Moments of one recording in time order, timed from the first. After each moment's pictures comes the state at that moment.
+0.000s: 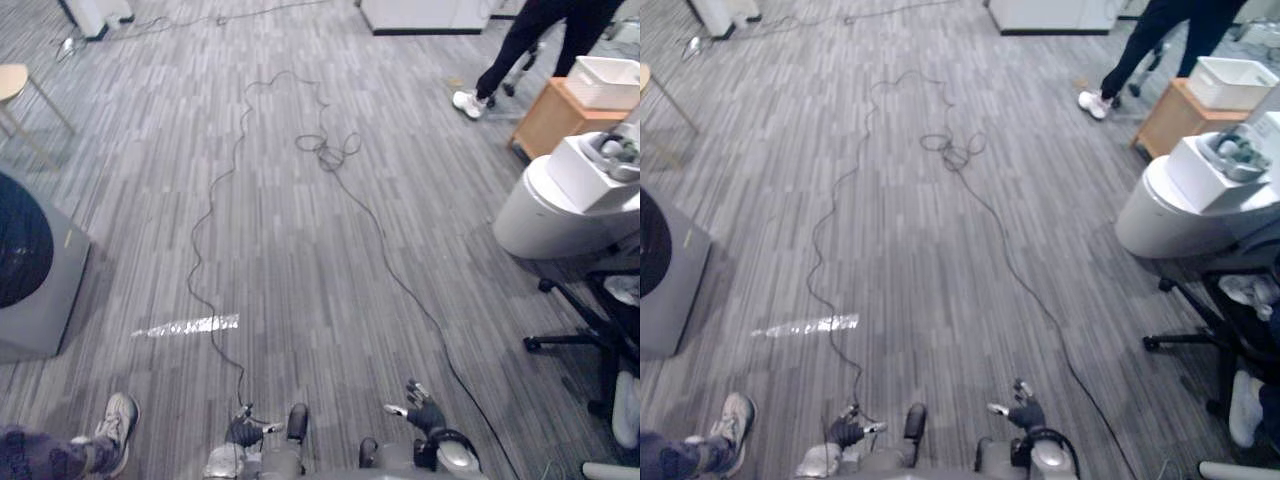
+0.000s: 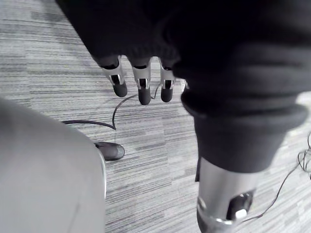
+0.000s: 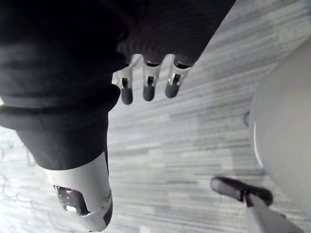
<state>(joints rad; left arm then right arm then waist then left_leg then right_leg) 0.11 0.09 0.01 0.95 0.01 -0.11 0.07 0.11 0.00 0.03 0.81 0.07 -0.13 0.00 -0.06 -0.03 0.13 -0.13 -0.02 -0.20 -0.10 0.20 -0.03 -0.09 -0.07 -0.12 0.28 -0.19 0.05</state>
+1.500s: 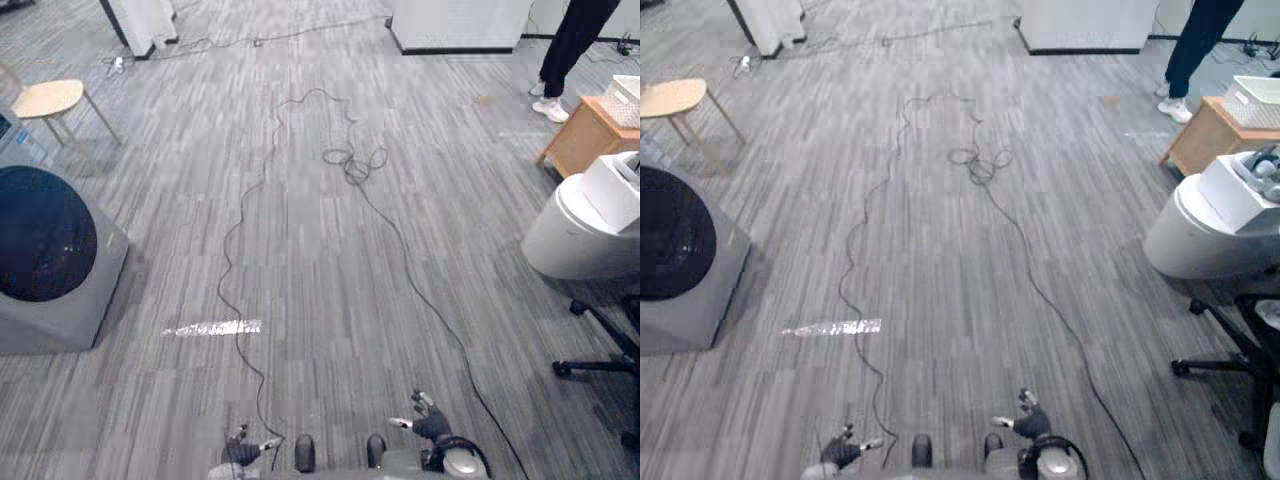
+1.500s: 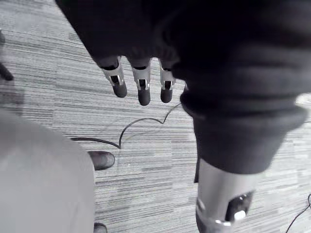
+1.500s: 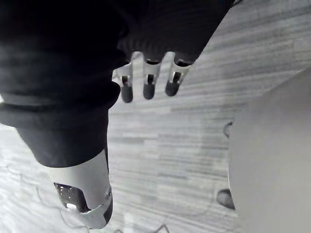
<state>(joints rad) 0.16 0.06 0.08 0.98 0.01 -0.10 0.09 0.13 -0.07 0.05 0.85 -0.01 -0.13 0.00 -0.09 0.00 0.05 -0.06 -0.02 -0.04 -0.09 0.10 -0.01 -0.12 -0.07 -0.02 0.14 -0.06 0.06</state>
